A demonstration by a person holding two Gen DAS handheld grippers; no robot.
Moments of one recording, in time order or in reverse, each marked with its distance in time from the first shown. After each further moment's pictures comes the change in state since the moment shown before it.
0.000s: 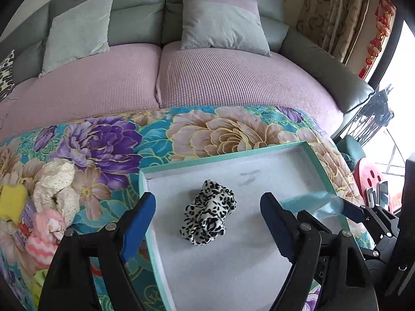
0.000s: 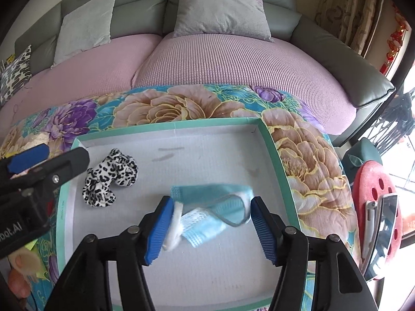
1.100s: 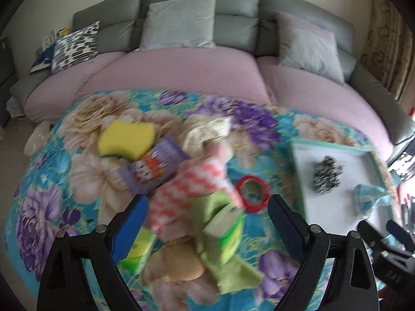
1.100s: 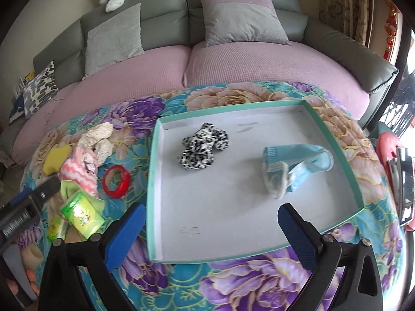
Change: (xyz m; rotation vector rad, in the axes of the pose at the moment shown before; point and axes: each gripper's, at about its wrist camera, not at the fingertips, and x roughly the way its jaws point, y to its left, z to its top) left arm -0.095 0.151 -0.100 -0.230 -0.067 0.319; right arm -0.062 0.093 -0.064 0.087 -0.069 0.146
